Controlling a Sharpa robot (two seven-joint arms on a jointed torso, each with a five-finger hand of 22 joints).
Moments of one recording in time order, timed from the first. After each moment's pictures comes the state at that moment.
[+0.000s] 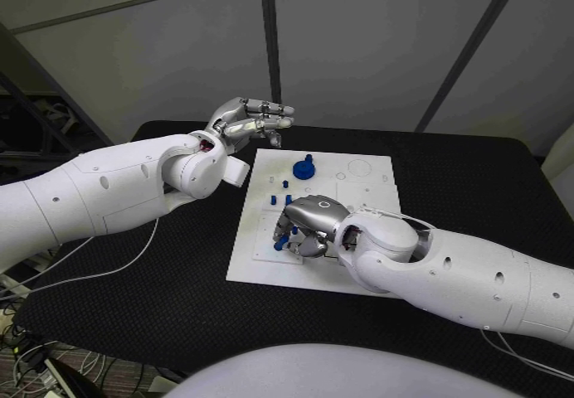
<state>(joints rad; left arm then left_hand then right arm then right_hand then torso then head) 1.17 -0.82 0.05 1.36 -0.14 -0.15 0.36 1.38 -0.12 0.49 -0.15 0.08 1.03 0.18 0.07 0.10 1.15 0.11 0.08 0.06 1.29 0.01 0.69 0.49 0.19 0.98 0.12 0.79 0.78 1.05 -0.50 -0.04 1.57 -1.70 -0.21 -0.16 1.40 -0.12 0.53 -0.04 0.05 1.16 0.11 0.10 0.10 1.27 0.07 0.10 0.10 1.47 -0.03 1.24 1.02 0.05 1.47 0.07 1.45 1.31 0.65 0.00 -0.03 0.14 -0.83</state>
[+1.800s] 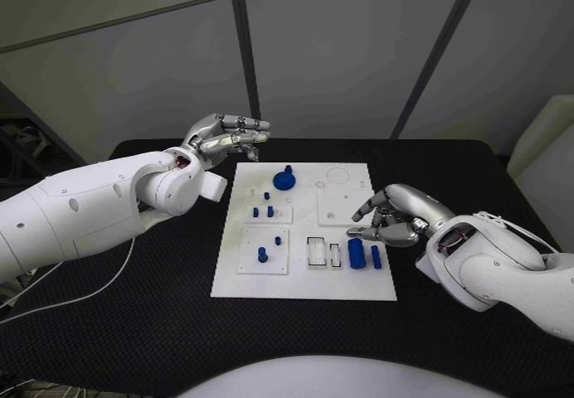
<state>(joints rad) 1.17 -0.84 0.04 1.37 -0.14 -0.14 0.35 1.38 -0.12 0.48 -0.15 0.08 1.03 0.18 0.07 0.10 1.15 0.11 0.08 0.06 1.29 0.01 0.68 0.49 0.19 0.98 0.12 0.79 0.78 1.03 -1.00 0.01 1.85 -1.41 -0.45 -0.29 1.21 -0.19 0.18 0.19 0.05 1.12 0.07 0.13 0.13 1.46 -0.01 0.43 0.33 1.46 -0.07 1.33 1.13 0.04 1.47 0.04 1.47 1.31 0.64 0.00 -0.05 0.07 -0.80</state>
